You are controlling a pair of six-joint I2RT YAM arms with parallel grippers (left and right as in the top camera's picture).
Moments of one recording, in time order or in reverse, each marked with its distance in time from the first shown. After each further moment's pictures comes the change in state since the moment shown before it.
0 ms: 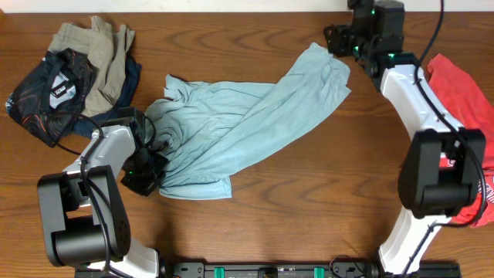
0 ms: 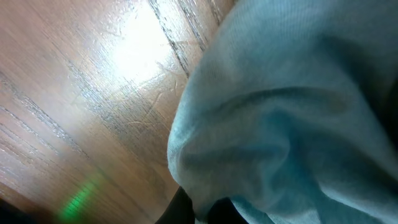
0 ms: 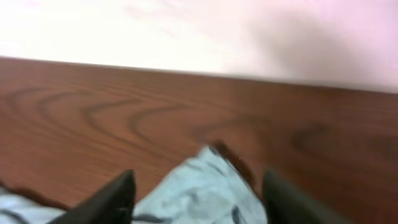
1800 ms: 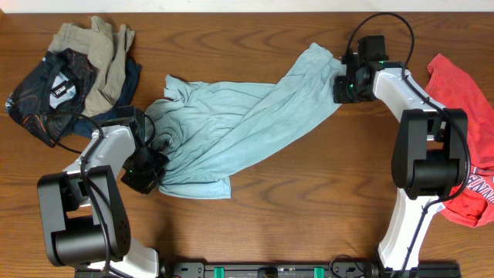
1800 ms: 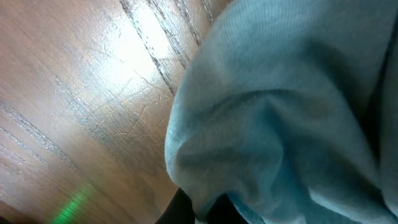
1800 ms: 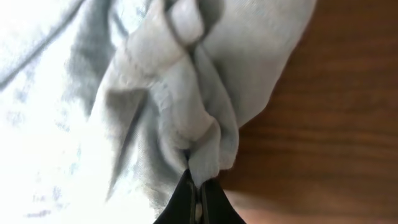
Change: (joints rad) left arm 0.000 0.000 0.000 0.031 0.000 0.002; right arm -0.020 0.156 -0.008 -0.476 0.097 -0.044
